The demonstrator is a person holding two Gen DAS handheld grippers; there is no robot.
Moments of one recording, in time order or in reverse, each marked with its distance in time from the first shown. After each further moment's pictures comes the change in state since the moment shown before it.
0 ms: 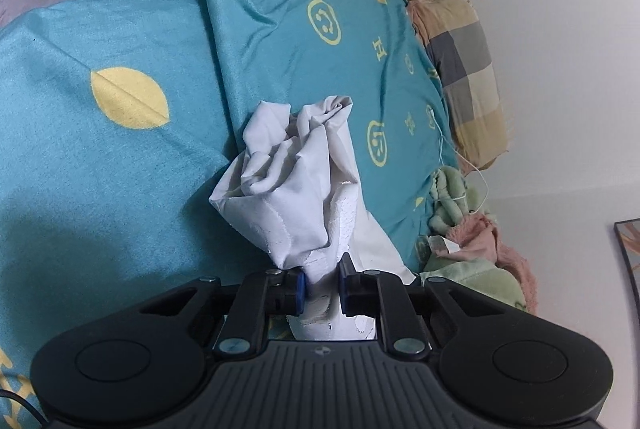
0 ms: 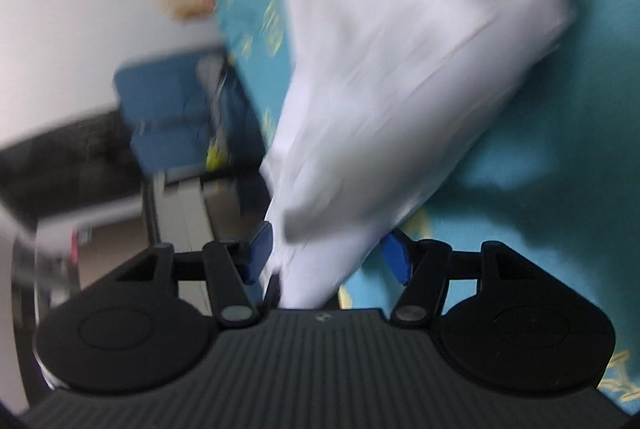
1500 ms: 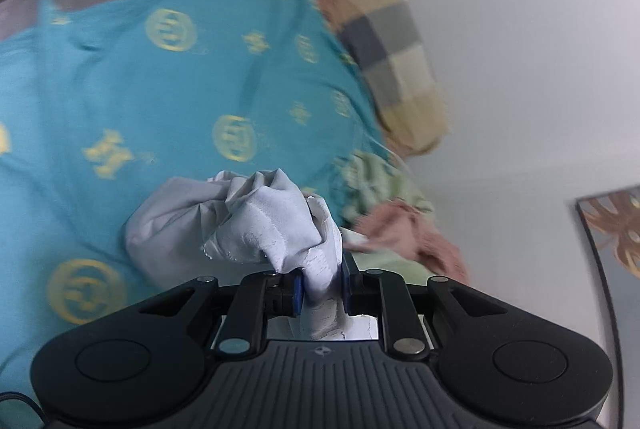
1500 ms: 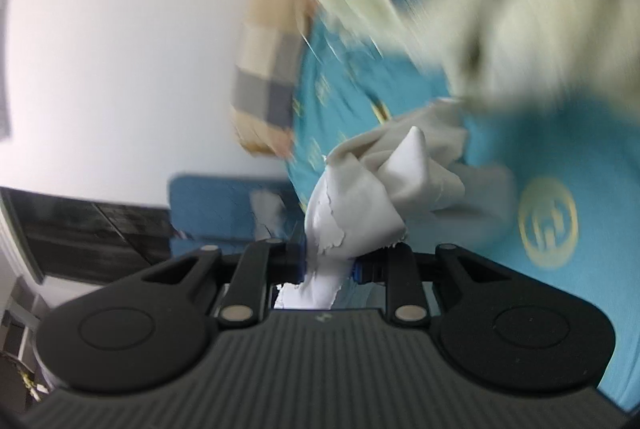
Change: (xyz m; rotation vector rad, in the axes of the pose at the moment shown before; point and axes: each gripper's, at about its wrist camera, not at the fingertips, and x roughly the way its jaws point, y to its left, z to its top) left arm 0.016 -0.222 -0.019 0.104 0.035 -0.113; right arm -0.165 0.146 0.061 -0.162 -0.432 0.107
